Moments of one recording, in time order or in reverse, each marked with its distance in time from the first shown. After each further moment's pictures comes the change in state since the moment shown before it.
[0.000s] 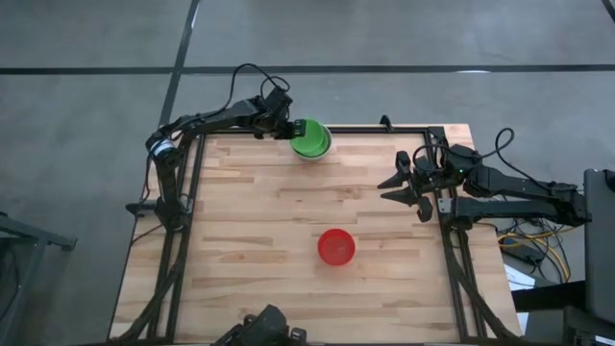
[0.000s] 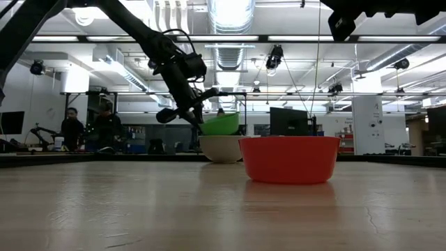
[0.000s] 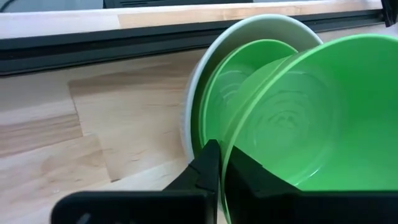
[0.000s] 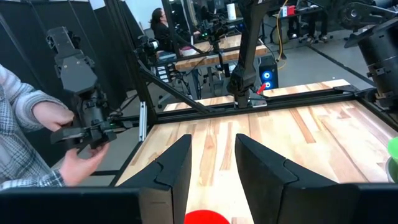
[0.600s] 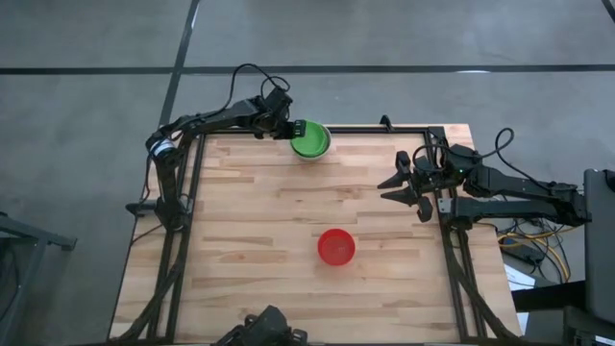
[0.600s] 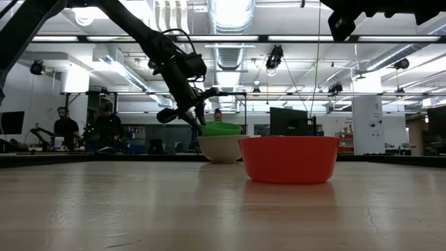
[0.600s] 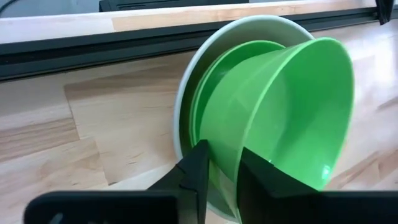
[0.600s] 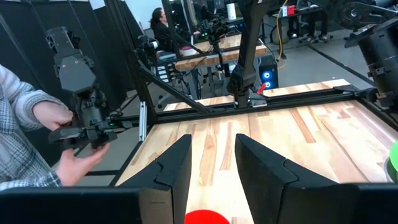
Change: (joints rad) left arm 0.000 0.000 0.000 0.008 0.006 0.017; right arm 0.000 0.001 0.000 0.000 0.000 0.000
